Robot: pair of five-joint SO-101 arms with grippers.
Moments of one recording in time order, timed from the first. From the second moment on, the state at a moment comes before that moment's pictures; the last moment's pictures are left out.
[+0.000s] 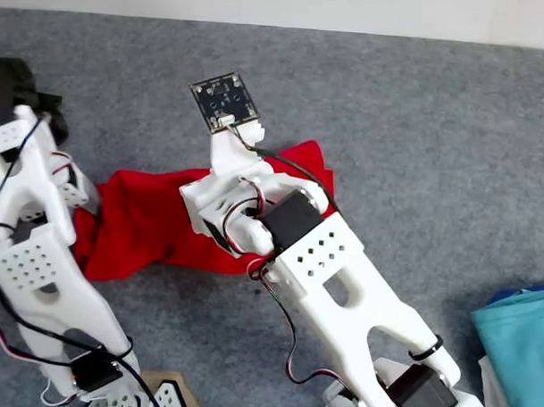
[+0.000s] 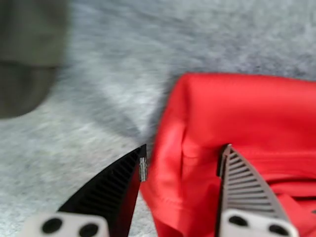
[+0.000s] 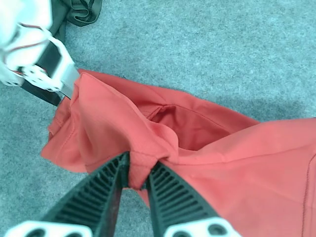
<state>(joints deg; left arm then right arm) -33.8 42.6 -27.2 98.1 -3.5 -46.6 -19.4 9.5 62.5 -12.4</state>
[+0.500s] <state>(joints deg) -31.7 38.5 -27.2 98.1 -3.5 -46.6 -19.4 9.5 62.5 -12.4</state>
